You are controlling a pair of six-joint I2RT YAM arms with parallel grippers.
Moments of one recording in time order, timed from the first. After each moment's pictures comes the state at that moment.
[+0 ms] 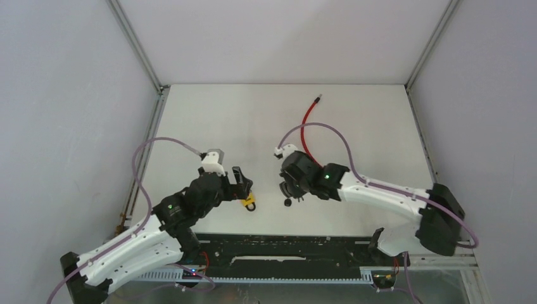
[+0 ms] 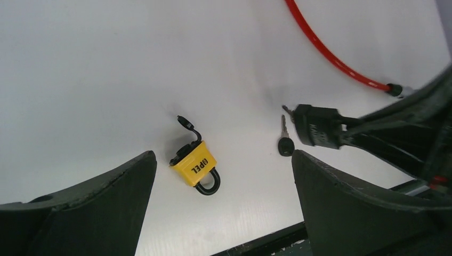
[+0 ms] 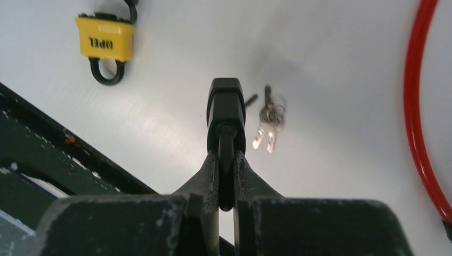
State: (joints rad) left arm -0.89 0.68 0.58 -0.45 -0.39 -0.66; right arm 1.03 1.32 0.94 -0.52 0.19 0.37
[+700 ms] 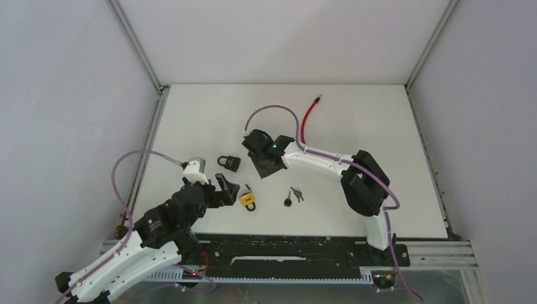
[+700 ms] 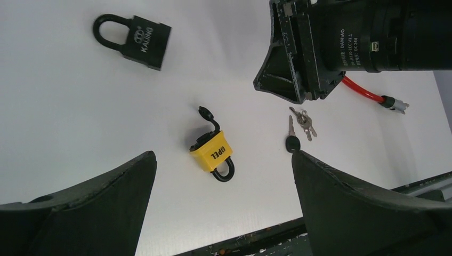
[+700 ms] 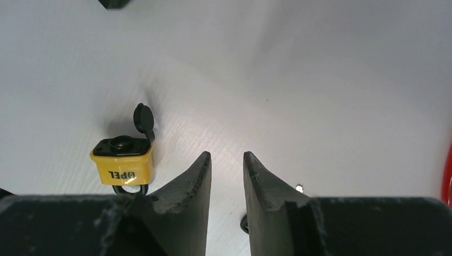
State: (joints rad) left arm -0.89 0.39 0.54 -0.63 -0.45 -0.71; right arm 0.97 2.01 1.60 -0.69 0.15 0.42
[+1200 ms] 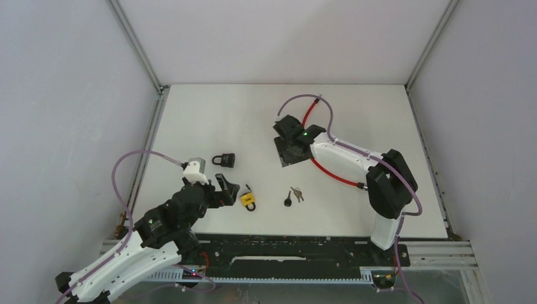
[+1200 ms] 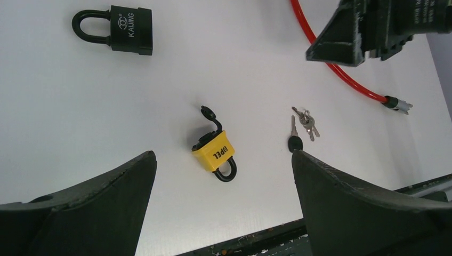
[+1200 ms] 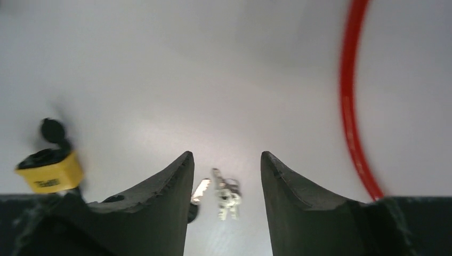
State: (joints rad) left arm -0.89 0.38 0.53 -0.64 -0.46 -0.71; right arm 0.80 1.85 1.44 -0.67 0.15 0.41
